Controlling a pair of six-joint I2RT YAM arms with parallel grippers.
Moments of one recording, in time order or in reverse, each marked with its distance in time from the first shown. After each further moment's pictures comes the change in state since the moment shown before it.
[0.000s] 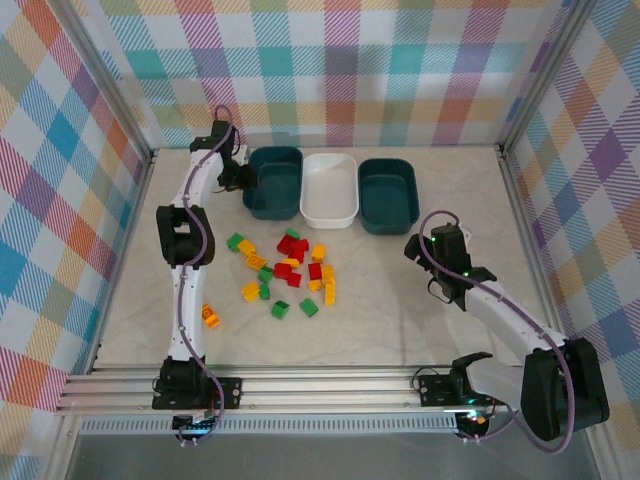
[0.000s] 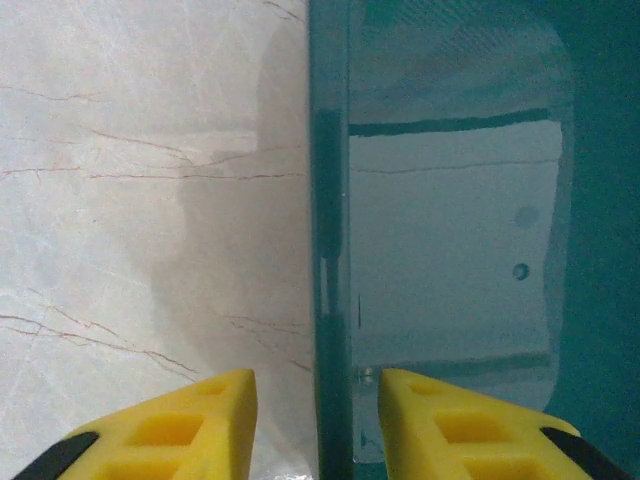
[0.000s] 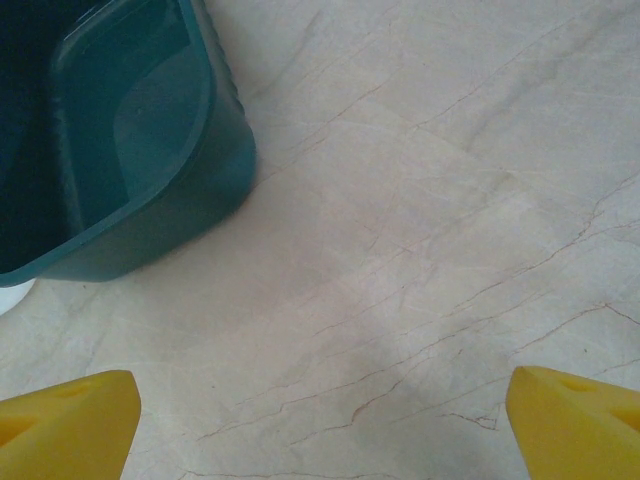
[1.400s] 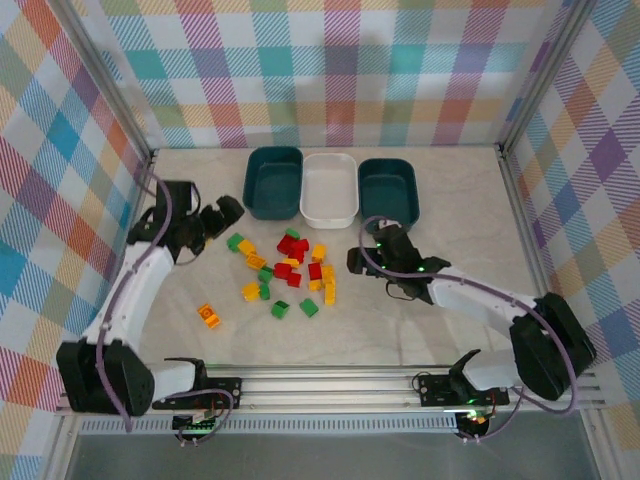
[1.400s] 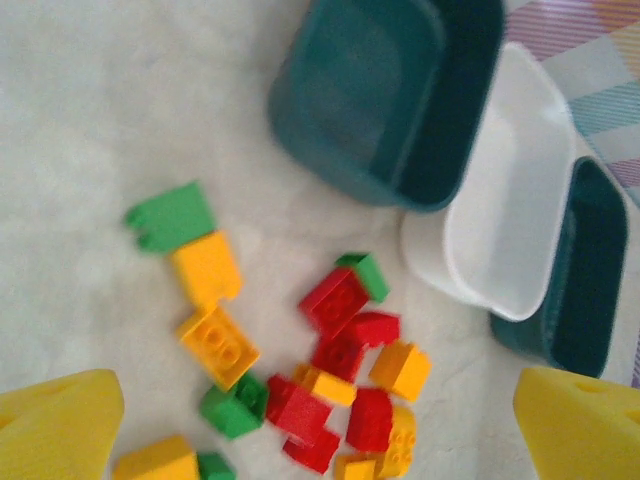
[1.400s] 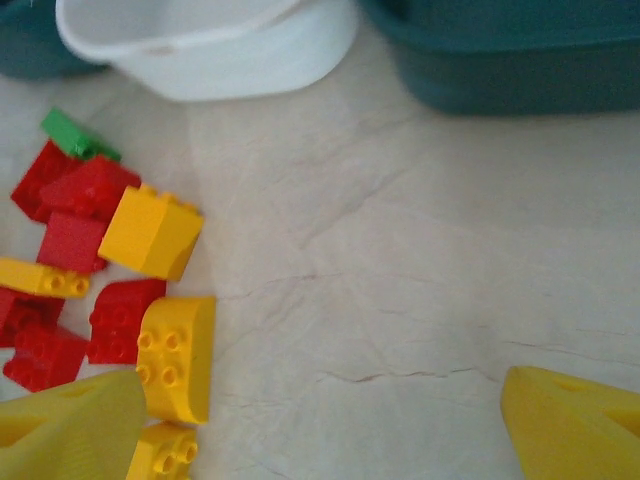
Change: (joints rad) left arm -0.012 -1.378 -1.456 0.449 0.033 -0.646; right arm 0.399 0.240 0.170 0.050 -0.086 -0.133
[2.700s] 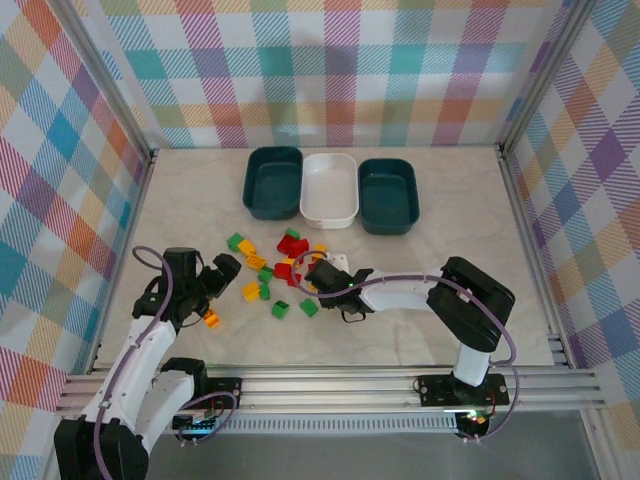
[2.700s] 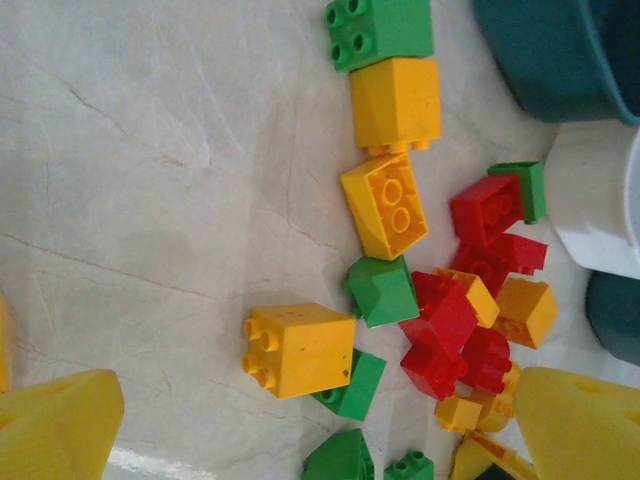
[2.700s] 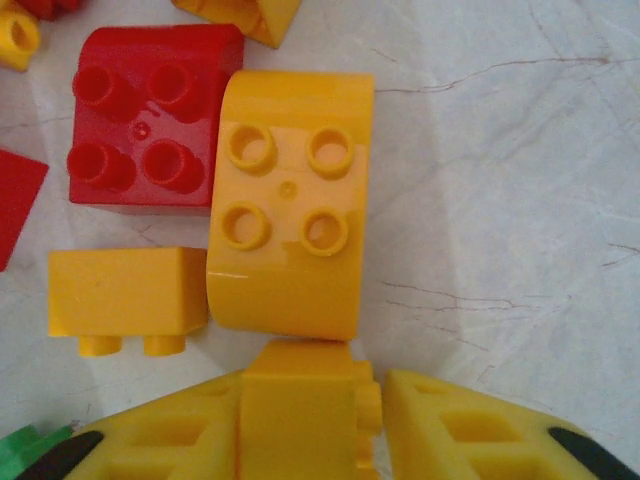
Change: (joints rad) left arm -0.027 -0.375 -0.483 0.054 -0.040 -0.199; right arm 0.327 0.417 0.205 -0.108 0.205 0.183
